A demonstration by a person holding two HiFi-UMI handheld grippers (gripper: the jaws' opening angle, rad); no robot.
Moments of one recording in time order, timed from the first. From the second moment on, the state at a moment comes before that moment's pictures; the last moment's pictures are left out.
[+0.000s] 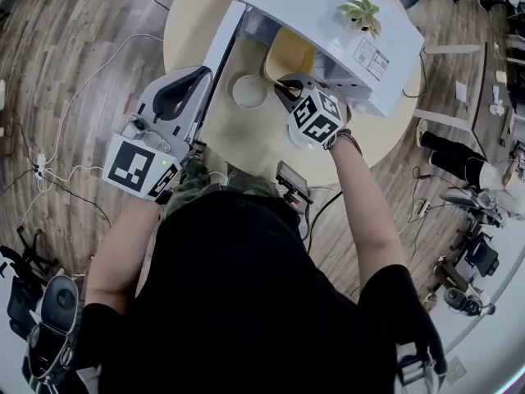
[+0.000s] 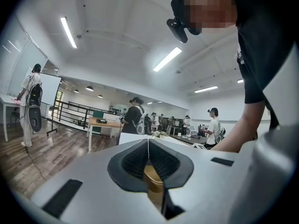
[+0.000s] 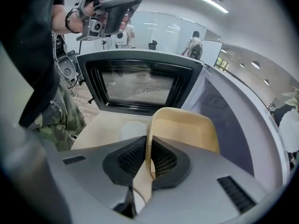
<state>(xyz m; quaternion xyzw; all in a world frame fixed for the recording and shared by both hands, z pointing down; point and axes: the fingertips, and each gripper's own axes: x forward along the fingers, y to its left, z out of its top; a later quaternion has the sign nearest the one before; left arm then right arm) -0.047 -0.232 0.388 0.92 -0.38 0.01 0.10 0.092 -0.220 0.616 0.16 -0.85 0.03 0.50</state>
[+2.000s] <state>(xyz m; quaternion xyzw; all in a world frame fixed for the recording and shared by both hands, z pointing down) -0.042 -0.210 0.404 0.90 -0.40 0.04 0.13 0.150 -0.348 0.689 0.32 -0.73 -0.01 0.60</state>
